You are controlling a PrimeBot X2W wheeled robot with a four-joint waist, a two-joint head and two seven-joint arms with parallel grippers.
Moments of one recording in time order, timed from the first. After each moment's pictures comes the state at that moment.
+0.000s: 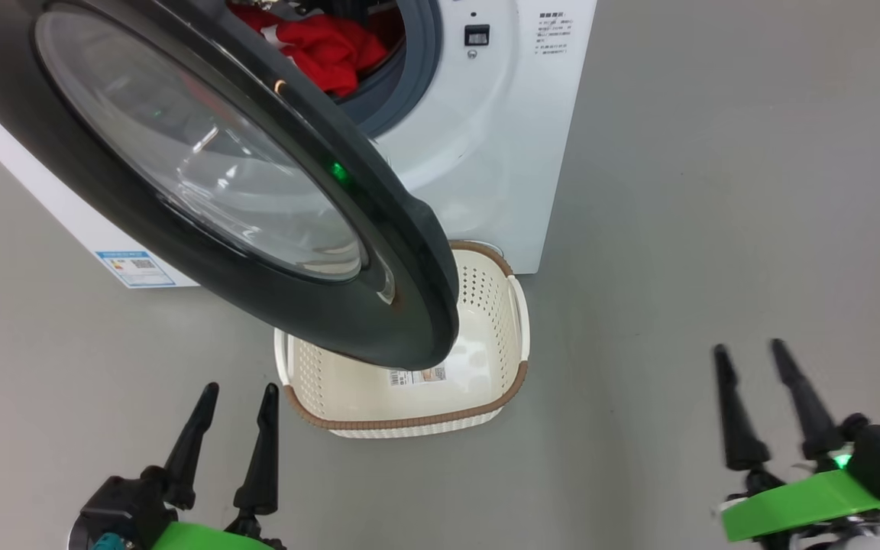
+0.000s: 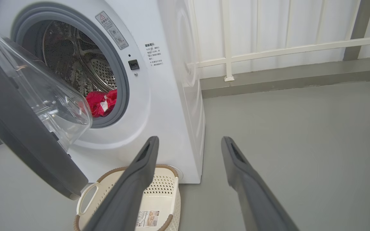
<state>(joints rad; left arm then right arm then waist) -0.08 0.04 -0.05 0.19 -0.29 -0.13 -0.25 0.00 -0.06 -0.05 0.14 0.34 0.13 -0.26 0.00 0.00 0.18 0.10</state>
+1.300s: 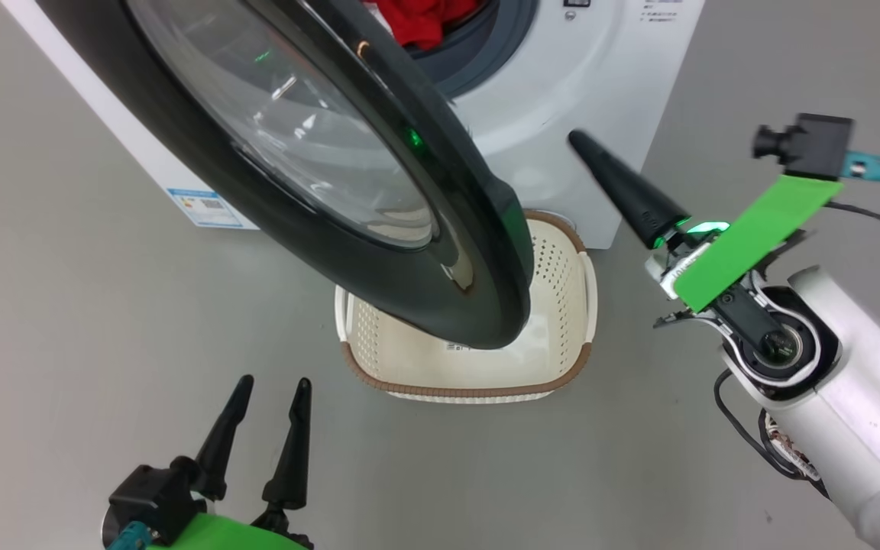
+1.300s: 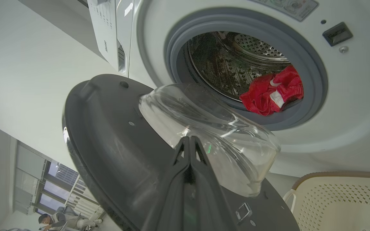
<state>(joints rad) -0.10 0.04 -0.11 0.20 -0.34 -0.13 -0.25 -0.69 -0.34 0.55 0.20 1.52 0.13 0.05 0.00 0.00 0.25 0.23</state>
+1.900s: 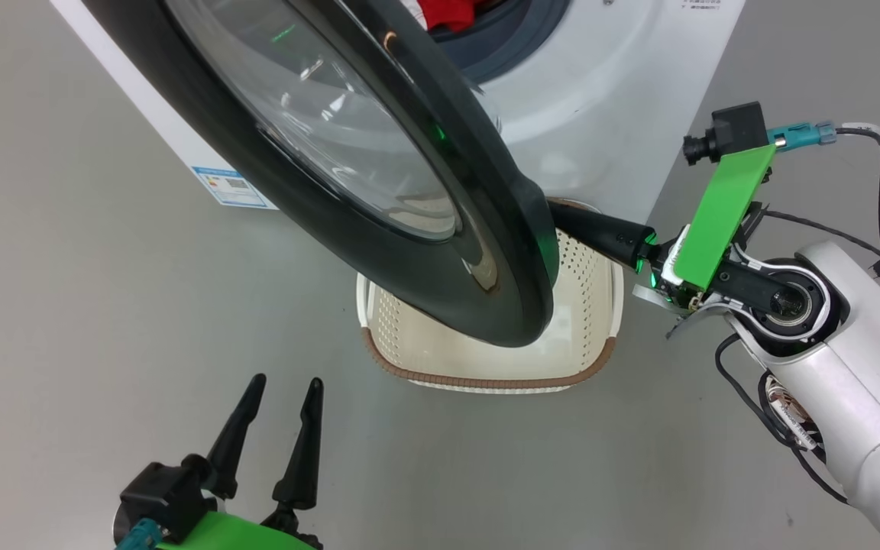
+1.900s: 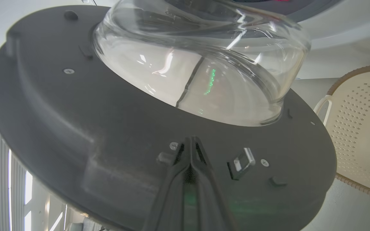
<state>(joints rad) -0.11 0.04 -0.14 0.20 -0.34 -0.13 -0.25 -0.77 -0.31 0.54 0.37 1.76 0.13 0.51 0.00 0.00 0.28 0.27</state>
